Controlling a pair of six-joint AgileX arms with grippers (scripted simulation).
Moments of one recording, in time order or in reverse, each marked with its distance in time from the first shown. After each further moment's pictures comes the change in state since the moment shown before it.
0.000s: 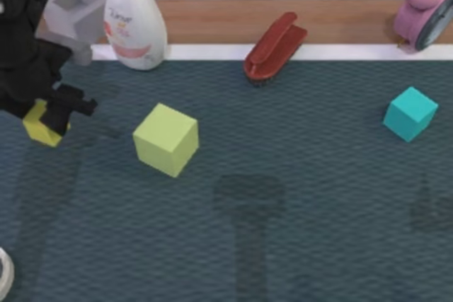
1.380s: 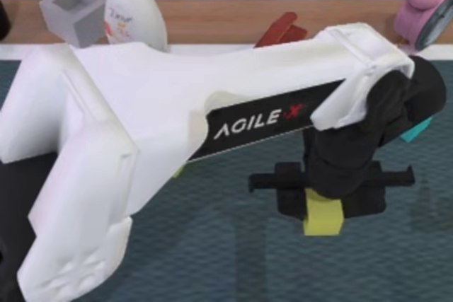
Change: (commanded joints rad) left arm -0.941 0.210 0.423 -0.222 -0.038 -1.358; right arm 0.000 0.000 0.000 0.000 0.000 0.000
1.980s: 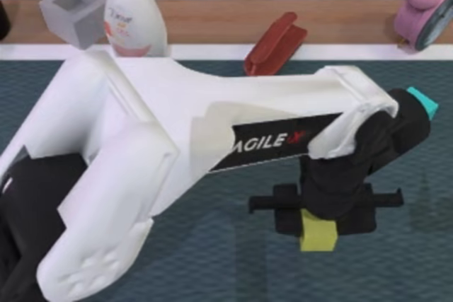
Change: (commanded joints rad) left arm 0.006 0.044 -0.129 0.174 0.003 0.003; right arm 0.000 0.000 0.000 0.000 0.000 0.000
